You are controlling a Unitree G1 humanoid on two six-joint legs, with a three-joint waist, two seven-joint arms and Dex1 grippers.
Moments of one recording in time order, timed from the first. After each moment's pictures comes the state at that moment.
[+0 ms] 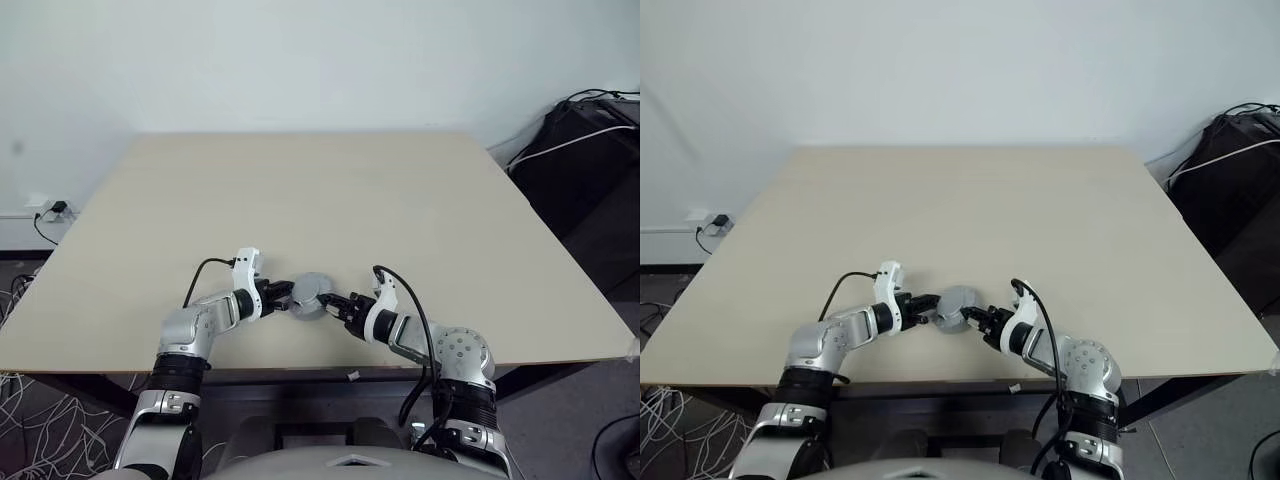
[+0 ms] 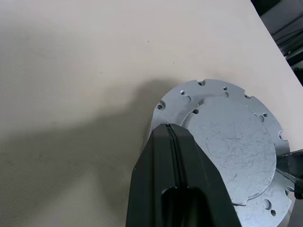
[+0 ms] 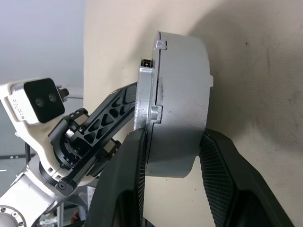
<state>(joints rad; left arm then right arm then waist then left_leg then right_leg) -0.27 0.14 0.03 0.22 -0.40 0.82 -0.56 -0.17 0.08 -0.34 0.03 0.88 1.28 0.09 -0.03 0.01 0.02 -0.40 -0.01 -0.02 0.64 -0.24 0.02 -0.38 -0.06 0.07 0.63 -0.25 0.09</state>
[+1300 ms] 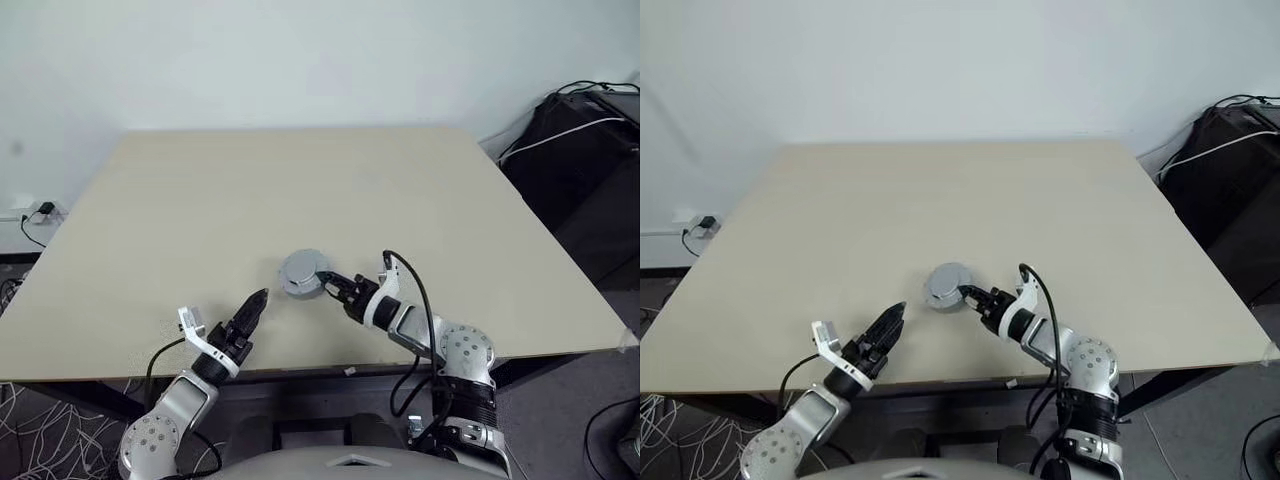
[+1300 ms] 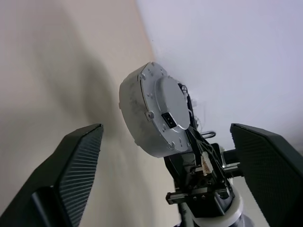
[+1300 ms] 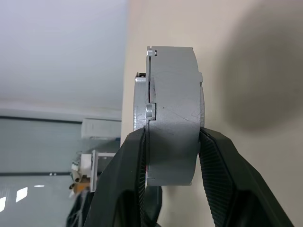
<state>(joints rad) 0.30 -0.06 0.29 -0.21 -1.14 0.82 -0.37 -0.19 0.09 -0.34 0.01 1.11 1.19 0.03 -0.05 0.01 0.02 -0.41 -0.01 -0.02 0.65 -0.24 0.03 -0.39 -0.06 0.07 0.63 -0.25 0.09</state>
